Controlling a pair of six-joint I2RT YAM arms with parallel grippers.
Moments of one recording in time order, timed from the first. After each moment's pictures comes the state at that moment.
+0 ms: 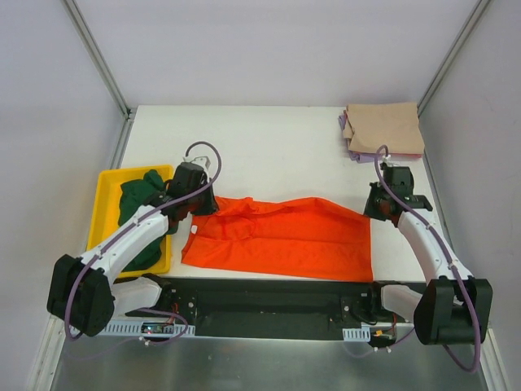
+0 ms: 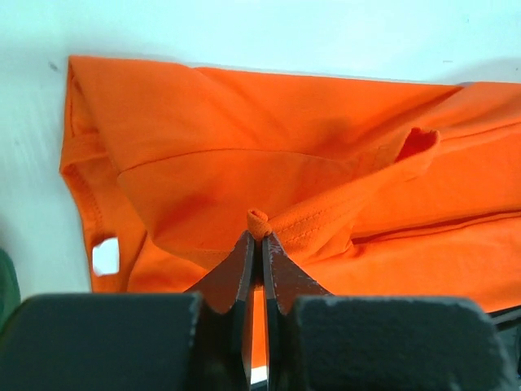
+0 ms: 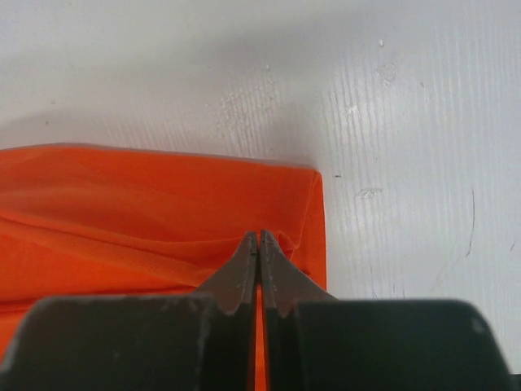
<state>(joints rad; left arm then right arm) -0.43 1.19 0.80 -0.46 0.06 -0.48 0.04 1.14 0.79 -0.62 0.02 0.26</state>
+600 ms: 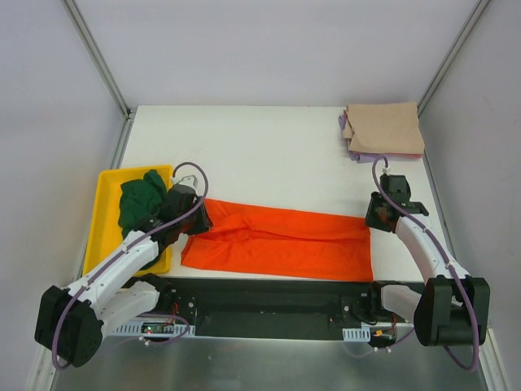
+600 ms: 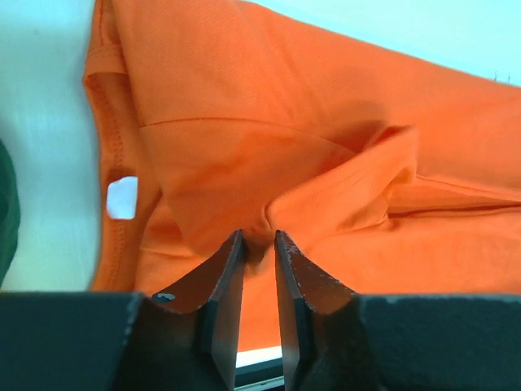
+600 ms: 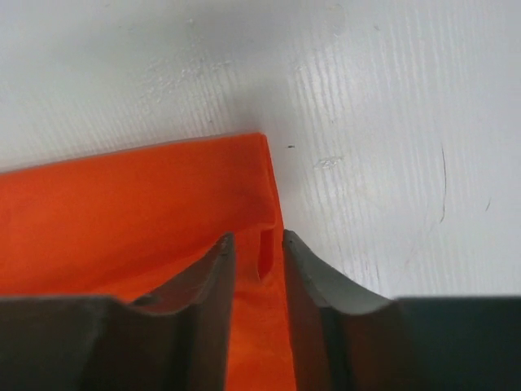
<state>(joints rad) -0.45 0.97 0.58 -0.47 -0.01 -0.58 0.04 1.13 0.69 -0.63 0.12 0.27</state>
